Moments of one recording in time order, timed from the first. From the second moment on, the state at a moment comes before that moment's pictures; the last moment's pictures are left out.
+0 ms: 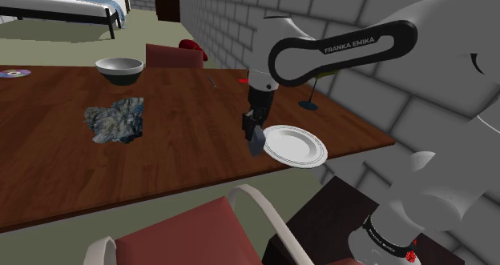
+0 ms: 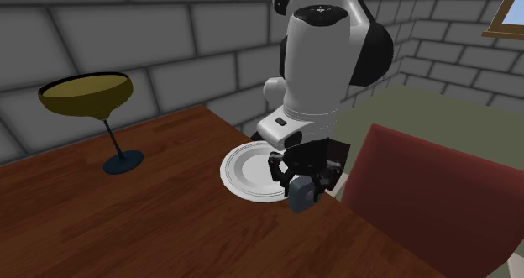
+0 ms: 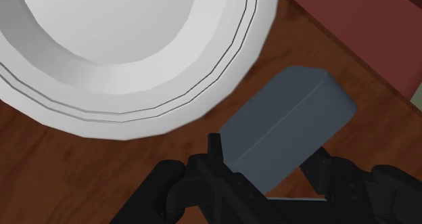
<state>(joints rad) 0.16 -0.21 0.23 -2.21 0.08 2.01 0.09</state>
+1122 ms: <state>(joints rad) 0.14 -0.32 0.18 -2.13 0.09 1.81 0.02</state>
